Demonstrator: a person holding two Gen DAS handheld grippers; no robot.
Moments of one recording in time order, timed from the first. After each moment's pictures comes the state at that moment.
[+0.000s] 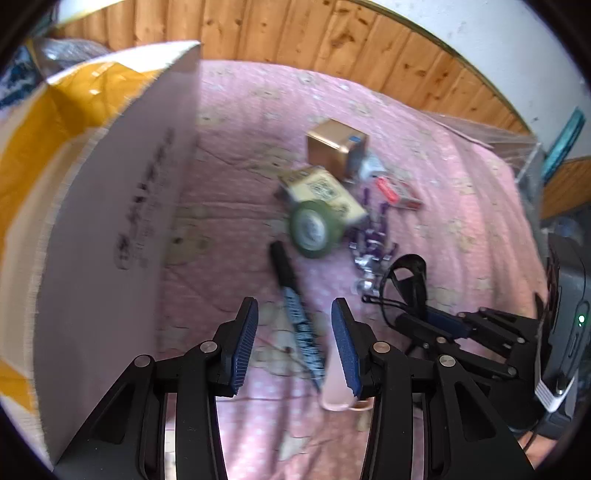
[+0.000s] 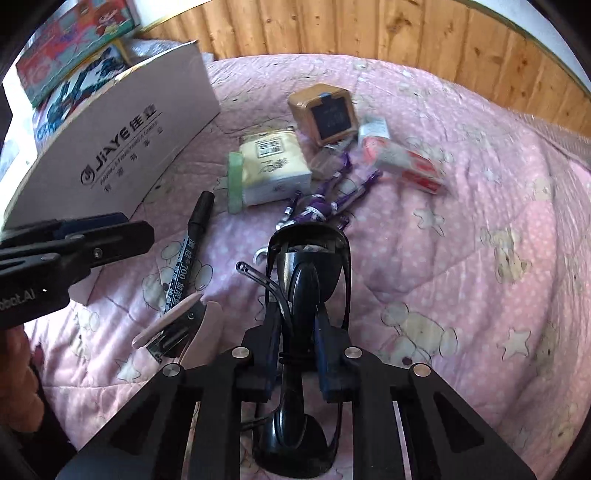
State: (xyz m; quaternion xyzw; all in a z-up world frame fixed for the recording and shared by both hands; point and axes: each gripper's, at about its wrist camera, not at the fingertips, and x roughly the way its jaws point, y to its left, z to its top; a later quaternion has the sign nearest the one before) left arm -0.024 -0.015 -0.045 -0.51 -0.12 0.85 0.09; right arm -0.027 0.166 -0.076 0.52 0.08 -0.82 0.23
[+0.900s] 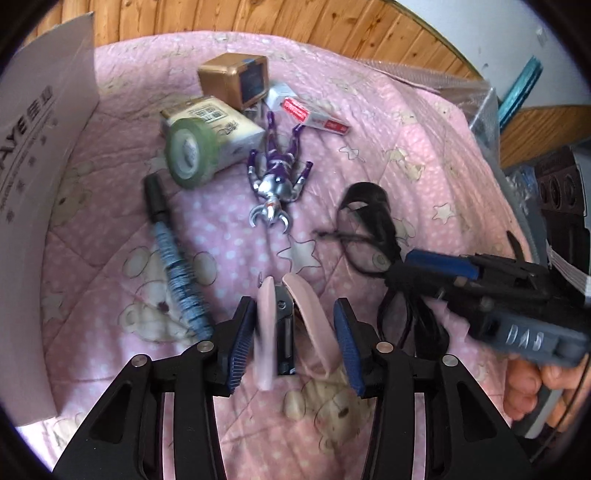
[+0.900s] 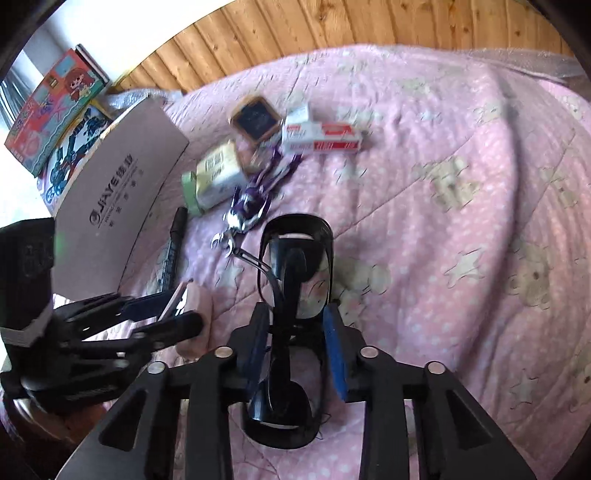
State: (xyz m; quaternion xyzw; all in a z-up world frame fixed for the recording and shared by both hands) left arm -0.005 0.058 -0.085 -0.53 -0.06 0.83 0.17; right arm -0.023 0.239 -0.077 0.54 -0.04 -0.81 0.23
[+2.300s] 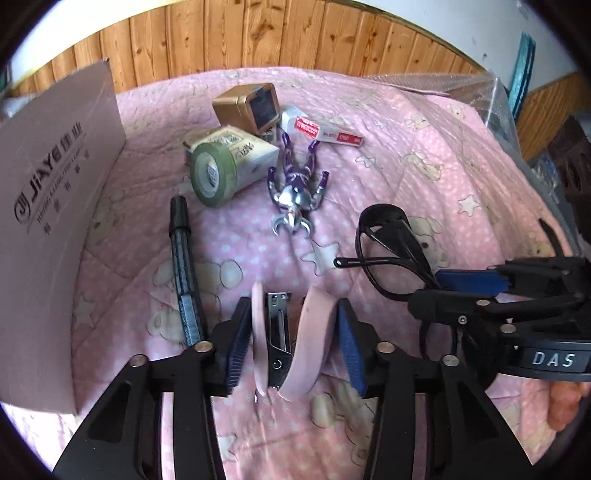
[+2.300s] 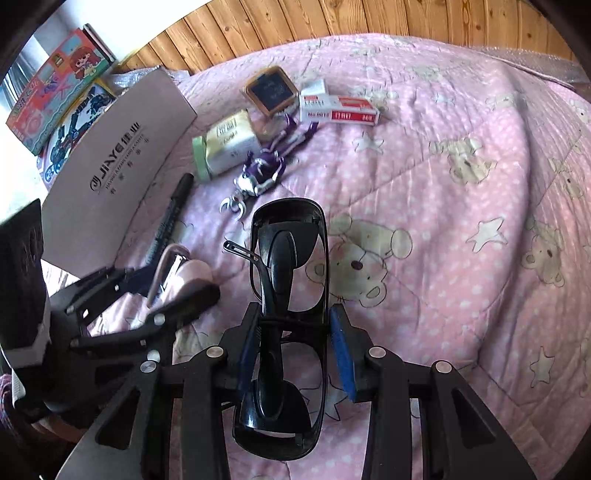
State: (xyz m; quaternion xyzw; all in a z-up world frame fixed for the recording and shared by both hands) left arm 0.016 0.062 -0.090 -0.47 0.01 0.87 0.12; right arm -0.006 0.229 -0.091 0.55 -0.01 -0.80 0.23
